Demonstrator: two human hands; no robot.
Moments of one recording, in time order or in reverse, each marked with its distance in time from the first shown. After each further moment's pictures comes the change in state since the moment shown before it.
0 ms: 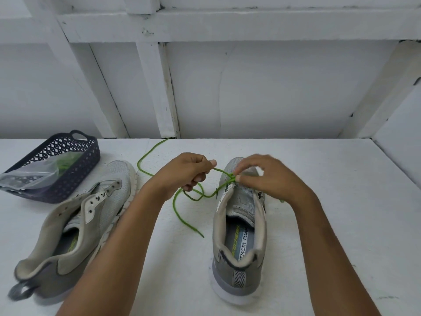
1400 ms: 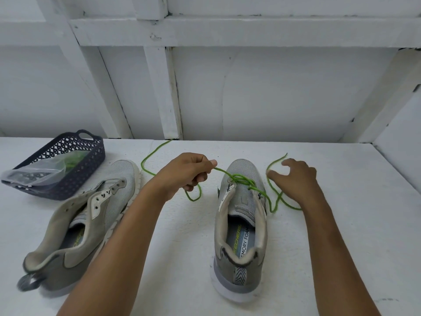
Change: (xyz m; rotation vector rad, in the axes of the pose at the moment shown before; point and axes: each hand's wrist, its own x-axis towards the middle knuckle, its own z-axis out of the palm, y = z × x) left_hand -0.009 0.001 -0.003 -0.025 0.027 0.023; right_hand -0.005 0.044 -0.009 -0.221 0.280 0.490
